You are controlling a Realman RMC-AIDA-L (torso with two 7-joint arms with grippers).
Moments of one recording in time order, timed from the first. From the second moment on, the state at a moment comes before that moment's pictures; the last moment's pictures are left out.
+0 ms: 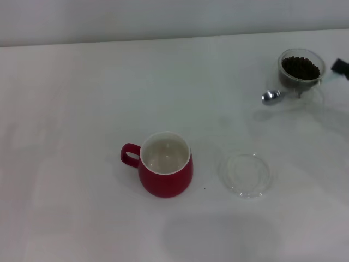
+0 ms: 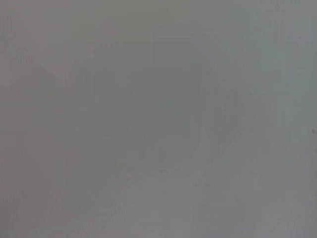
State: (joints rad) left arm -0.30 -2.08 -0.04 0.03 -1.70 -1.46 2.83; right arm 0.31 1.94 -0.36 -0.42 1.44 1.53 -1.47
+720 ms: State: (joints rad) left arm -0.29 -2.08 -0.03 0.02 -1.70 -1.46 2.83; right arm 0.36 1.92 -0.33 -0.57 1.44 1.36 -1.52
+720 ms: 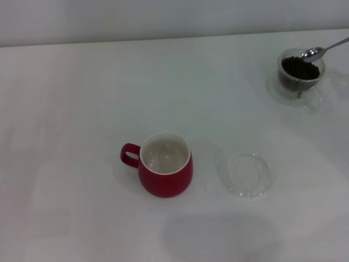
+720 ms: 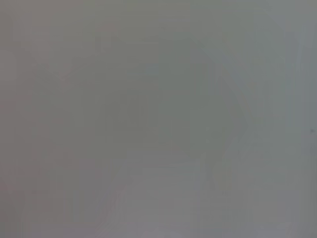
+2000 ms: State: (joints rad) left arm -0.30 -2.08 -0.03 0.02 -1.70 -1.46 2.83; right arm 0.39 1.96 -0.37 -0.57 1.43 1.18 -1.76
